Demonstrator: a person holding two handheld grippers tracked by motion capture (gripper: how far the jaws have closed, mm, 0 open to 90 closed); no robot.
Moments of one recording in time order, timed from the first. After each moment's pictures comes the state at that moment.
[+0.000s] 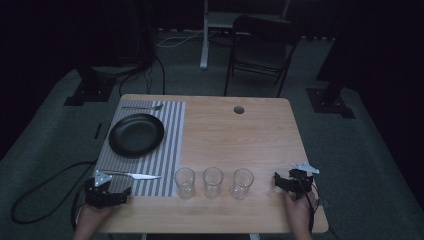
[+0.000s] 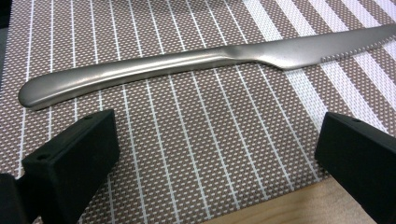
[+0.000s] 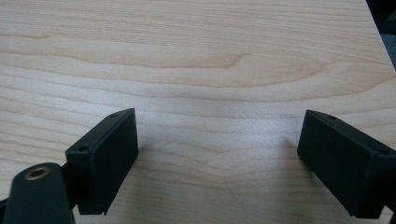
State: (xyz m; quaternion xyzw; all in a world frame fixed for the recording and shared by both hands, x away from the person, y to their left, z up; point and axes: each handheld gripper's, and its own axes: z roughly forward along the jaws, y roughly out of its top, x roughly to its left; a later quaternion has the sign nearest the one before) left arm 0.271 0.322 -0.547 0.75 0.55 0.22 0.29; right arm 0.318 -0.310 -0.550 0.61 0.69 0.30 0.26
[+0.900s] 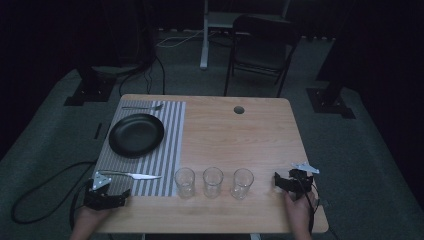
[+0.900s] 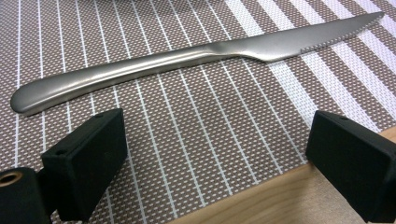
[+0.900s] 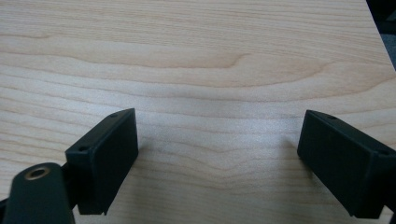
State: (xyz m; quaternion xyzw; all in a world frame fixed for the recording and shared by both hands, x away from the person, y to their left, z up) left arm 0.264 0.326 -0.546 0.77 0.51 0.22 0.31; right arm 0.318 -0.310 -0.550 0.61 0.69 0.30 0.26
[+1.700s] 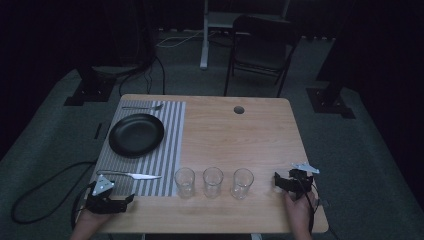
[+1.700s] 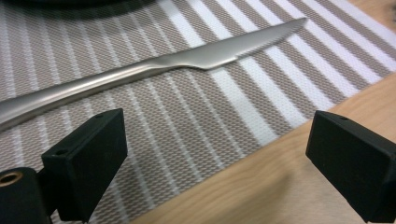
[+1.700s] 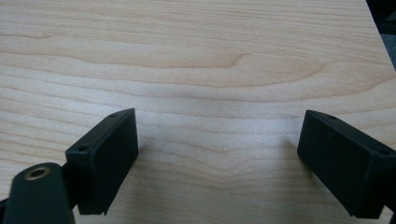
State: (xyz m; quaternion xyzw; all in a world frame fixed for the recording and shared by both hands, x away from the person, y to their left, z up) left arm 0.254 0.316 -0.540 0.80 0.46 0.19 0.34; right arm 0.318 -0.310 -0.550 0.61 0.69 0.30 0.26
